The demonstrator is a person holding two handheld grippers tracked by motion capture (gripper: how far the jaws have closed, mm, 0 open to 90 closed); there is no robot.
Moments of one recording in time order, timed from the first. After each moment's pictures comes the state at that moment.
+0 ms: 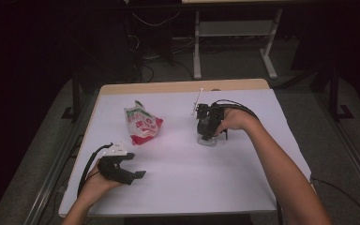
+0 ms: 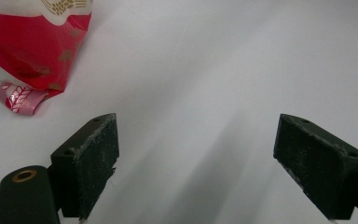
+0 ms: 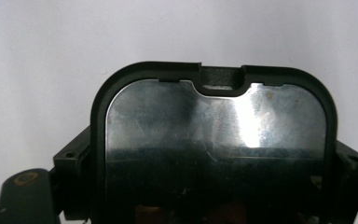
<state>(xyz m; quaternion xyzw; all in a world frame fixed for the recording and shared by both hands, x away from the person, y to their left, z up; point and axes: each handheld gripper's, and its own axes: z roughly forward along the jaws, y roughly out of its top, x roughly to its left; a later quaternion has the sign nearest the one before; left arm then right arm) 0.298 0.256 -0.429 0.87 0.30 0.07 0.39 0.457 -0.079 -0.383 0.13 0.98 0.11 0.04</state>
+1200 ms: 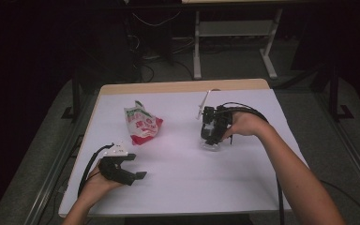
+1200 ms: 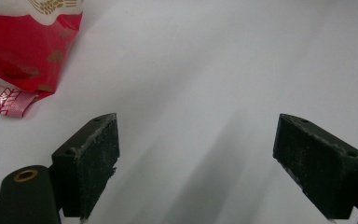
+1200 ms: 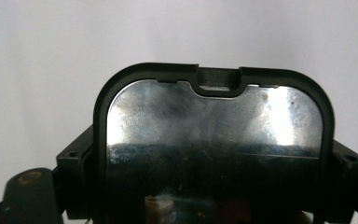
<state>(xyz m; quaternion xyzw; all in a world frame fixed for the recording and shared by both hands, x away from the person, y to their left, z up) 0.298 0.254 -0.430 0.87 0.29 0.07 0.39 0.417 -0.093 -0.356 0.12 0.98 0.14 0.05</state>
